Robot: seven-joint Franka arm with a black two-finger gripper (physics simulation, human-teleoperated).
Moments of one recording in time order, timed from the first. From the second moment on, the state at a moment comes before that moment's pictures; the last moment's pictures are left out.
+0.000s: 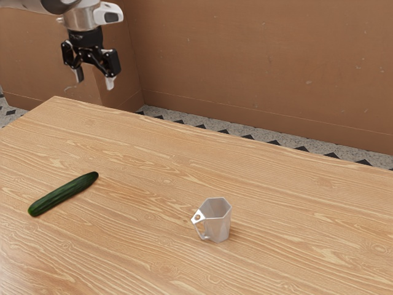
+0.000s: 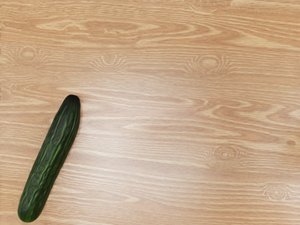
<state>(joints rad) -0.16 0.12 0.24 -1.36 0.09 1.48 0.01</state>
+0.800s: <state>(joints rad) -0.27 -0.20 0.03 -2.20 0.06 2.19 0.22</state>
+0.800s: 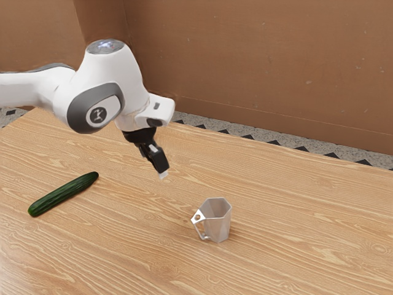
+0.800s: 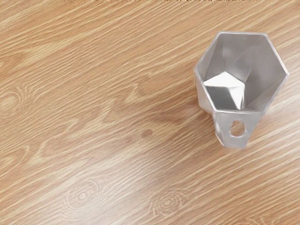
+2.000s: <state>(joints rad) -0.38 0.15 0.03 -2.48 -0.24 3.06 0.55</state>
